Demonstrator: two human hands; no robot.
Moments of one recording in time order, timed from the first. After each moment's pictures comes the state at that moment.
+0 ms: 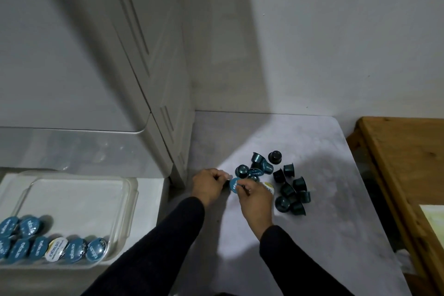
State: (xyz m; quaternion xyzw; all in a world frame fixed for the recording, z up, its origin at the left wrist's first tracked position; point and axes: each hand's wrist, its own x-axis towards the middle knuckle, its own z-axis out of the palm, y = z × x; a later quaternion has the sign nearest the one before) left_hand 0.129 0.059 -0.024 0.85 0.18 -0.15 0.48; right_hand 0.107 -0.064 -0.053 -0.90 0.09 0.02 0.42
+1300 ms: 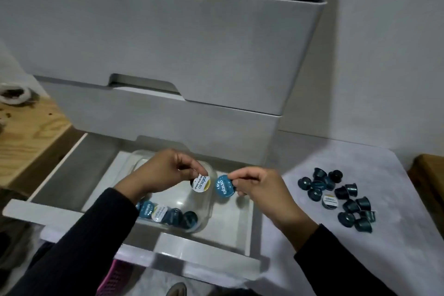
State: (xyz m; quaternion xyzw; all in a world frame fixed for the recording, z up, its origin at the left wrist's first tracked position) left_hand 0.015 0.307 0.110 0.89 -0.01 -0.12 0.44; right_hand 0.034 0.082 0.104 -0.76 -0.09 0.19 0.62
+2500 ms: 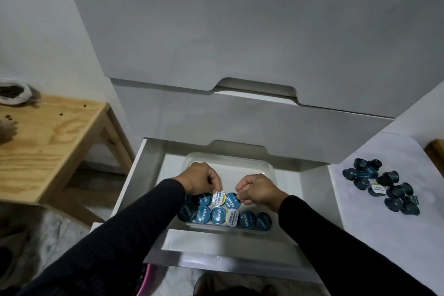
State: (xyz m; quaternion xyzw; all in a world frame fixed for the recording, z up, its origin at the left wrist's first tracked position) left_hand 0.039 0.444 0.022 0.91 -0.05 -0.24 0.33; right_hand 0.052 0.254 0.005 -0.83 0.04 0.33 0.44
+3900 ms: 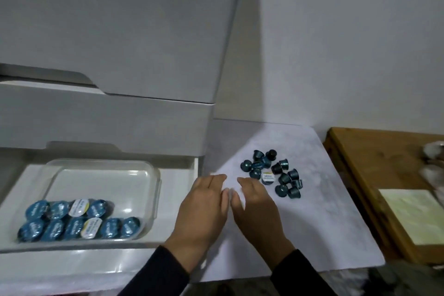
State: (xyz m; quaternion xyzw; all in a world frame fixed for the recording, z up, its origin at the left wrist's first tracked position) left_hand -0.015 0.128 0.075 0.94 -0.07 0.06 0.34; right_hand 0.000 -0.001 0.040 -0.96 -0.11 -0.17 0.17
